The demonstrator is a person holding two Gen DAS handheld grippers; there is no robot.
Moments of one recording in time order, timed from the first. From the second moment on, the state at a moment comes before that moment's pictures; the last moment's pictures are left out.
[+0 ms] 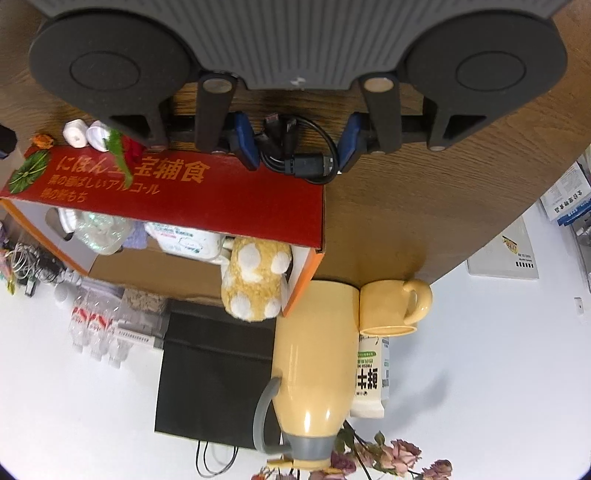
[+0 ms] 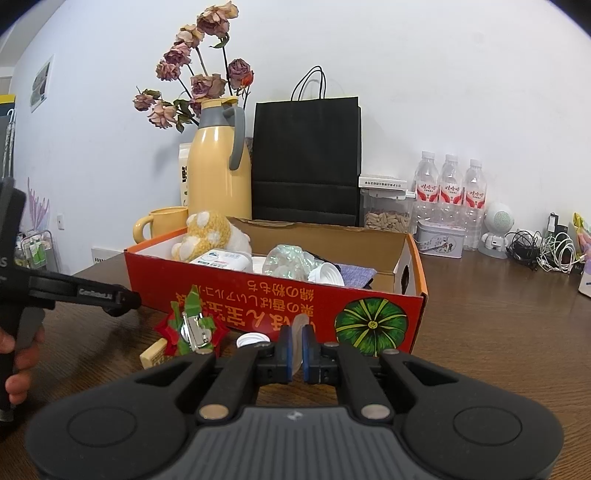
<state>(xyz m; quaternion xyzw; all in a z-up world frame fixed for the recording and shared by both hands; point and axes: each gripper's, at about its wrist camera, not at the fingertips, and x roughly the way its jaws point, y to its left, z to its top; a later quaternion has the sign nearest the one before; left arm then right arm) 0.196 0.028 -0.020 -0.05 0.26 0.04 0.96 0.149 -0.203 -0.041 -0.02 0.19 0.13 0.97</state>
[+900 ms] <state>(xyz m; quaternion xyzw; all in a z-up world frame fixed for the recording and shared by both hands) 0.196 -0.050 0.060 -0.02 0.14 -0.05 0.99 0.169 -0.197 0.004 -0.01 0.12 0.13 0.98</state>
